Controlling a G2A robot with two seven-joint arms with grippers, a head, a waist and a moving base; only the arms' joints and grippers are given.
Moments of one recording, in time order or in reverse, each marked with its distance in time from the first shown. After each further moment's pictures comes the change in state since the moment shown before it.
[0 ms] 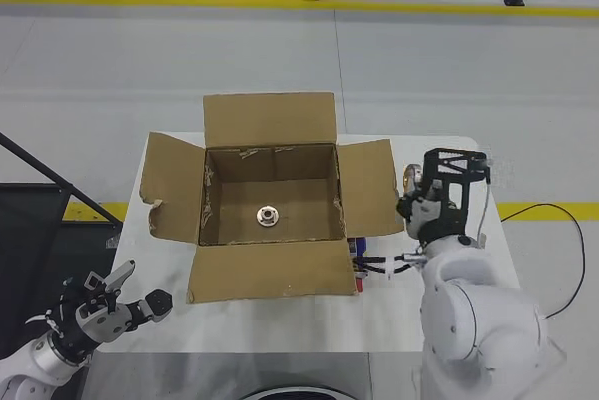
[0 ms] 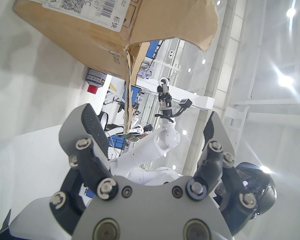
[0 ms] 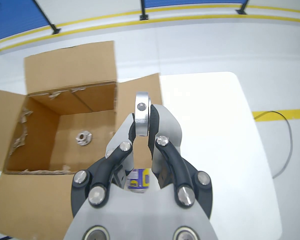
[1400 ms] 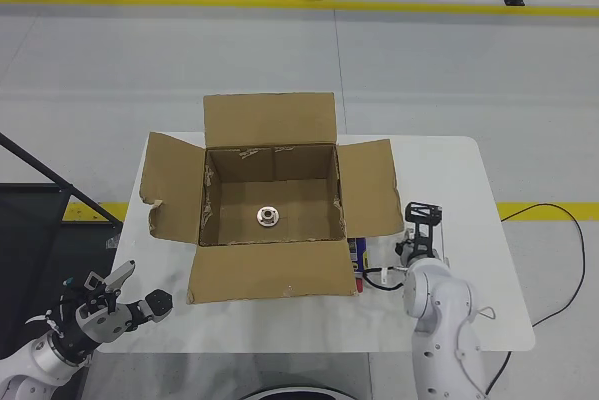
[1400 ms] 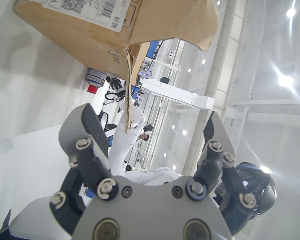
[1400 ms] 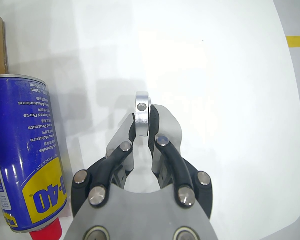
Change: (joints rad) left arm 0.000 0.000 0.000 0.000 0.000 0.000 0.000; right arm -0.046 0.042 0.165 0.540 0.075 0.022 -0.213
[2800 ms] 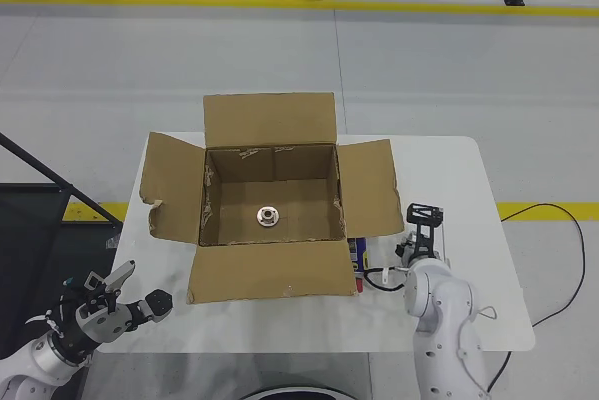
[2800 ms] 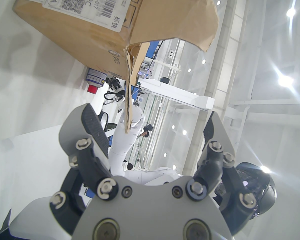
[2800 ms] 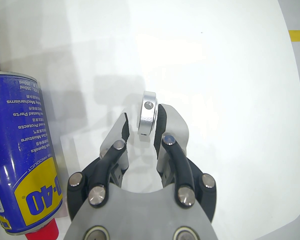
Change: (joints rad) left arm 0.000 0.000 0.000 0.000 0.000 0.000 0.000; right arm 0.003 0.026 -0.007 0.002 0.019 0.029 0.023
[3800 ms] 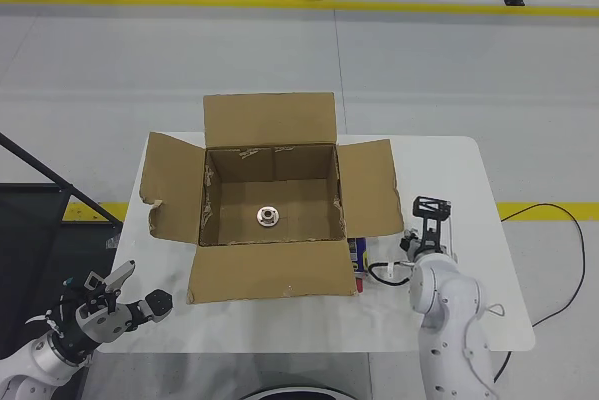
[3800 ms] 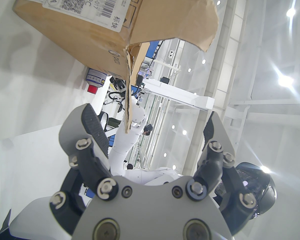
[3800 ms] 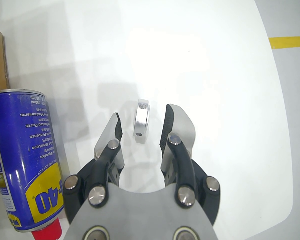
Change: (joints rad) left arm 0.000 0.000 0.000 0.000 0.000 0.000 0.000; right arm 0.020 0.018 -0.003 -0.033 0.000 0.008 0.011
